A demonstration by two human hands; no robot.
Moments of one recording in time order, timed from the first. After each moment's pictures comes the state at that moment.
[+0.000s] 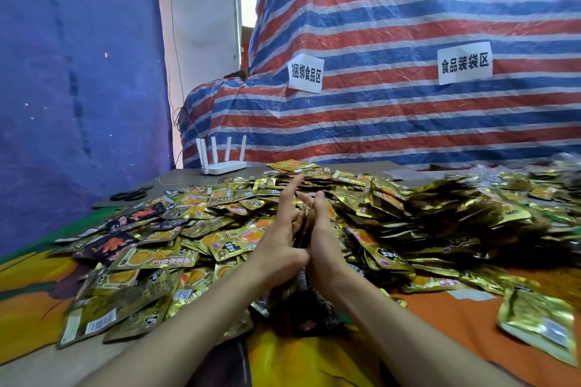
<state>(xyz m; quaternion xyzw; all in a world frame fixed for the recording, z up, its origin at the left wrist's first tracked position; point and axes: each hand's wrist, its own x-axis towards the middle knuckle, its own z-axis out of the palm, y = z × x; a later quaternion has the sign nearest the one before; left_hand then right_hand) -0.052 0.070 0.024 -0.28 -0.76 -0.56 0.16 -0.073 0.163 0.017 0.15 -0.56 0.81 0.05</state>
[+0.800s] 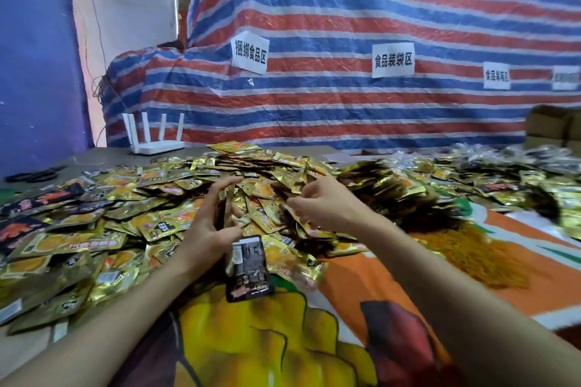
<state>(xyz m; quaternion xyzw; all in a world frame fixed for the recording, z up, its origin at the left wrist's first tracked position) -0.054 0.063 0.003 -0.29 -0.70 -0.63 0.18 -0.027 0.282 0.073 0.10 -0.93 0.35 0.11</state>
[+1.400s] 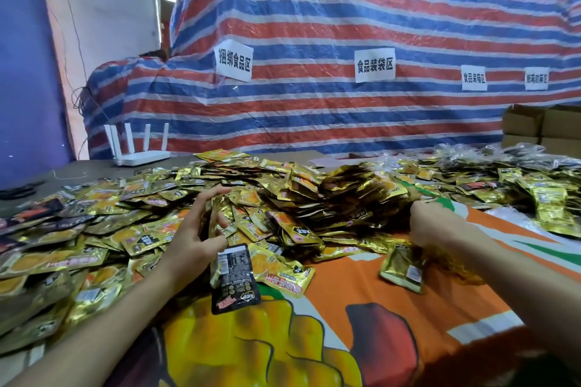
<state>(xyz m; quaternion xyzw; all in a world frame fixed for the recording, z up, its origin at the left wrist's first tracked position) -0.059 0.059 0.001 -0.27 -0.74 -0.59 0.17 -0.028 0.461 0.043 -0.19 -0.97 -0.03 0.11</state>
